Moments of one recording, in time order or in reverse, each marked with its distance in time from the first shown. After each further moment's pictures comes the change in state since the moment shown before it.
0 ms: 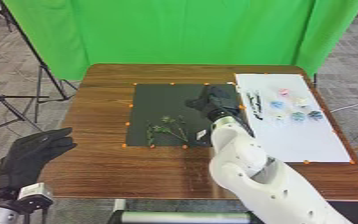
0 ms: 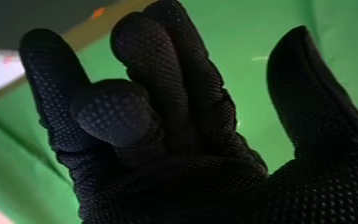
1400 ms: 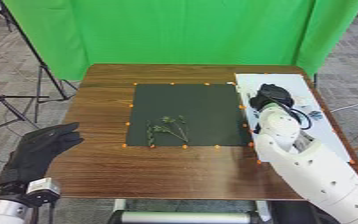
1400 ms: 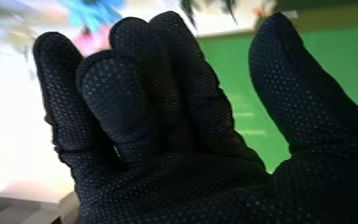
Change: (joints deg) left arm -4.1 2.1 3.5 1.2 -0.3 -0.2 1.3; right arm 3.4 8.3 7.5 15.8 -3.9 -12.9 3.2
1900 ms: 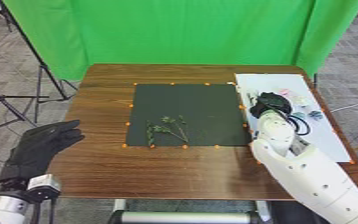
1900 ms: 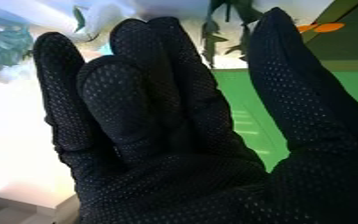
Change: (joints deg) left arm -1.9 -0.5 0.1 0.2 0.2 -0.8 -1.7; right arm -1.5 -2.3 0.6 2.8 -3.1 -2.6 0.2
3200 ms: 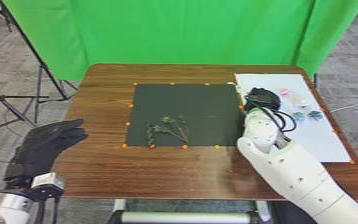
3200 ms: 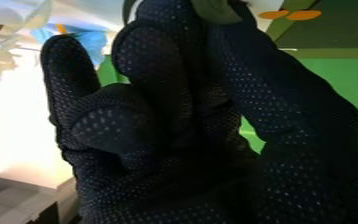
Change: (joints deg) left arm -2.3 -0.1 1.9 1.0 -0.1 -0.9 -0.2; right arm 3.5 -6.3 -2.3 8.7 -6.7 6.2 -1.7
